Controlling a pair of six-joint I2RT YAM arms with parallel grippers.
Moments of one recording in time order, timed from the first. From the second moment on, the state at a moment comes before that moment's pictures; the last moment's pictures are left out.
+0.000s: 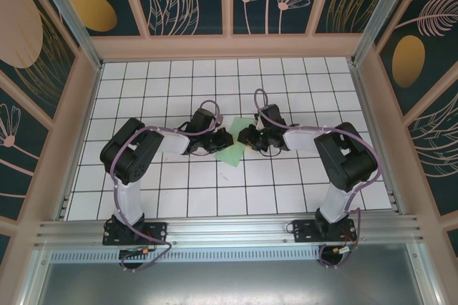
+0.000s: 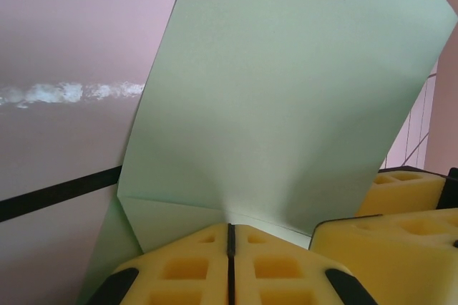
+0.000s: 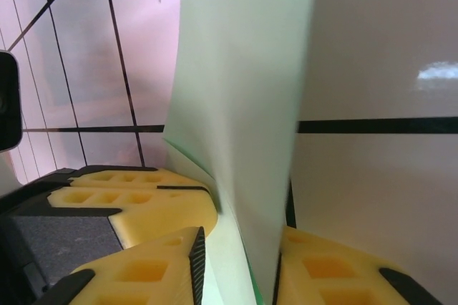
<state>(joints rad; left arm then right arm) -0.60 1.95 0.90 0.26 0.51 -0.91 0.54 1.76 0.84 0.02 -0.44 0.87</state>
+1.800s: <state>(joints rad) -0.41 0.92 0.61 -0.19 -0.21 -0.93 1.07 2.10 1.67 -1.13 0.48 0.62</state>
